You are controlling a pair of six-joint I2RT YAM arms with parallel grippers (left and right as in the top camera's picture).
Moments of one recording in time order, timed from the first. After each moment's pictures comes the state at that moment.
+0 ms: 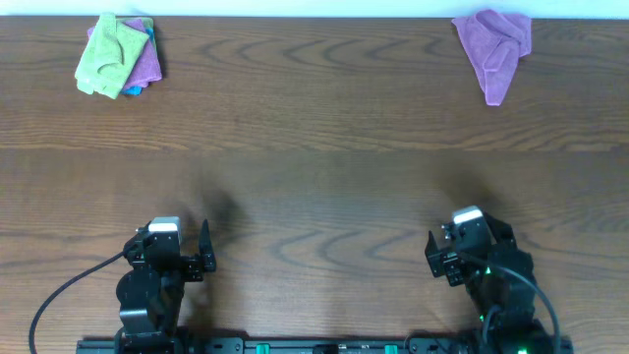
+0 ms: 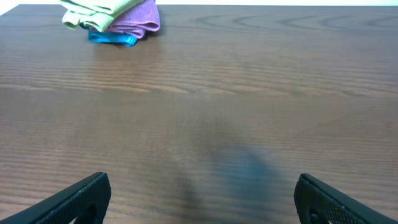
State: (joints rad) left arm 0.04 0.01 0.15 -0.53 0.03 0.01; right arm 0.14 0.28 0.24 -0.54 0.06 -0.30
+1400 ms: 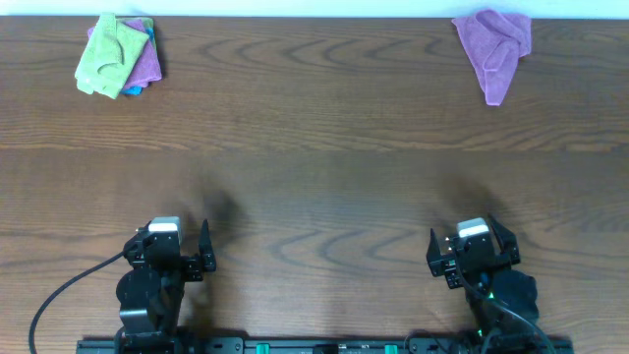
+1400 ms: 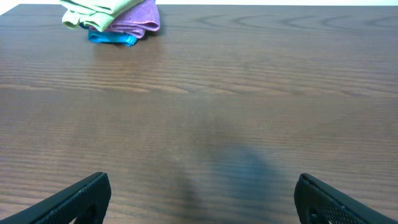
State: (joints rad) left arm 0.04 0.01 0.15 -0.53 0.03 0.01; right arm 0.14 0.01 0.16 -0.54 0.06 -0.30
